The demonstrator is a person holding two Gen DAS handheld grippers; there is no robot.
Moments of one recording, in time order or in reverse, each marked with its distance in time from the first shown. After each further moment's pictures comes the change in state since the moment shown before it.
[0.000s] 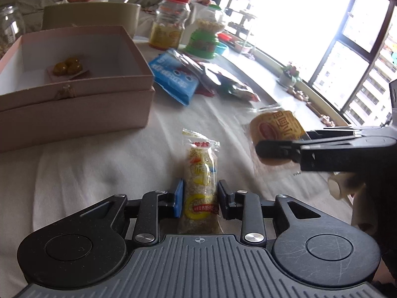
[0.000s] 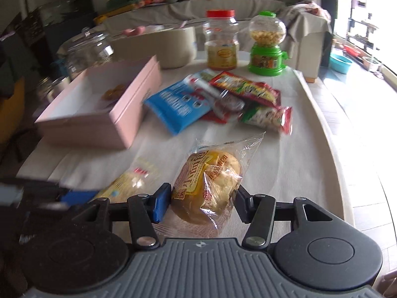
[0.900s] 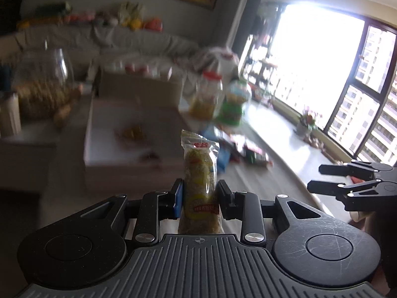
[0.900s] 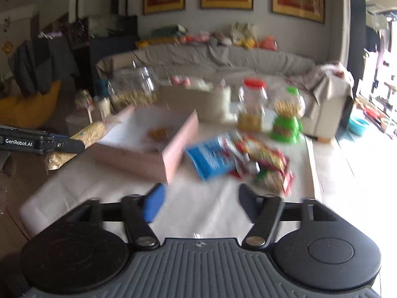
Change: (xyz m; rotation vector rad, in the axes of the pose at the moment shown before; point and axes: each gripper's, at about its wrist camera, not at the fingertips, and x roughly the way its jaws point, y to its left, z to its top) left arm -0.114 0.024 0.012 -0.075 -0.206 0.095; right arm -0.091 0.018 0.000 -0.191 -0.196 0.053
